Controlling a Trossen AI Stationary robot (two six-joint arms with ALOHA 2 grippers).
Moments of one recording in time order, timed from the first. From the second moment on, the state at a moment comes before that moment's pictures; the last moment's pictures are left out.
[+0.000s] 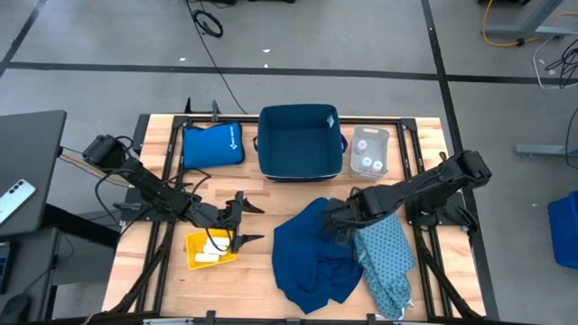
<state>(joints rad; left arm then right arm) -0.47 1.36 0.37 0.72 -0.47 -0.15 0.32 1.61 1.25 -1.09 0.12 0.68</state>
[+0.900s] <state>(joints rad) -0.47 1.49 0.38 0.89 -0.39 -0.15 0.12 1.50 0.59 0.08 -0.20 0.96</state>
